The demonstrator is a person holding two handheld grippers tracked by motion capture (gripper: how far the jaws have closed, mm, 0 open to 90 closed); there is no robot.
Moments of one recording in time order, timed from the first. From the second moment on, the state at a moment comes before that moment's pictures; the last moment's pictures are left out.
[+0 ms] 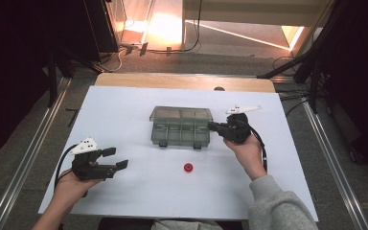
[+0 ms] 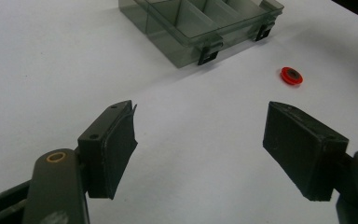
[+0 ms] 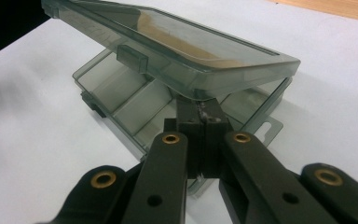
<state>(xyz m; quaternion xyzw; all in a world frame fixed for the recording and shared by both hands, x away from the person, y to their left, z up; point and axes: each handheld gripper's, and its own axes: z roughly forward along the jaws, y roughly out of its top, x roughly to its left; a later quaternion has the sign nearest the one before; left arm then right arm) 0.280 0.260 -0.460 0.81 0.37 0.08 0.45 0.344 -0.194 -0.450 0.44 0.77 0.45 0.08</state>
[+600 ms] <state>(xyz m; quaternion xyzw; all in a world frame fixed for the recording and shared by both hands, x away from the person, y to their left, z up) 0.297 0.250 -0.459 0.81 0.37 0.07 0.45 0.347 -0.193 -0.447 0.44 0.77 0.46 0.08</state>
